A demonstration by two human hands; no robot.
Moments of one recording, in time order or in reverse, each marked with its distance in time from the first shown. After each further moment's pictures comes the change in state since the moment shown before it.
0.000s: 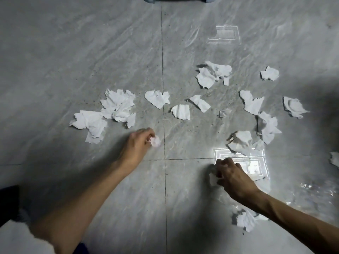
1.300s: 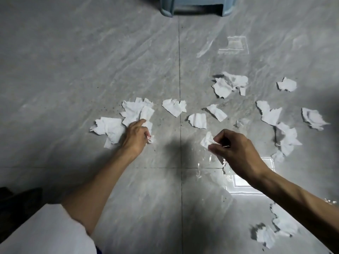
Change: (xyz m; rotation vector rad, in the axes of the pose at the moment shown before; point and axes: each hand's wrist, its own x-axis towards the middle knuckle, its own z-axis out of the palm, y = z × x) left_hand 0.034 -0.043 -0.047 0.261 0.025 -0.192; right_hand 0.025 -0.101 -0.100 0.764 0.319 0.022
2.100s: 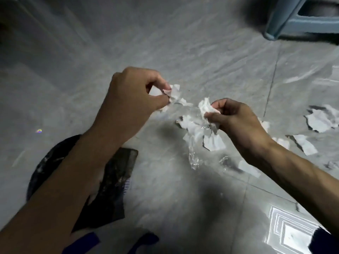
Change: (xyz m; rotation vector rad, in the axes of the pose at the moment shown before) left_hand -0.175 0.024 -0.280 -0.080 0.552 -0.043; right_hand -0.007 -0.192 0.105 0.525 -0.413 -0.224
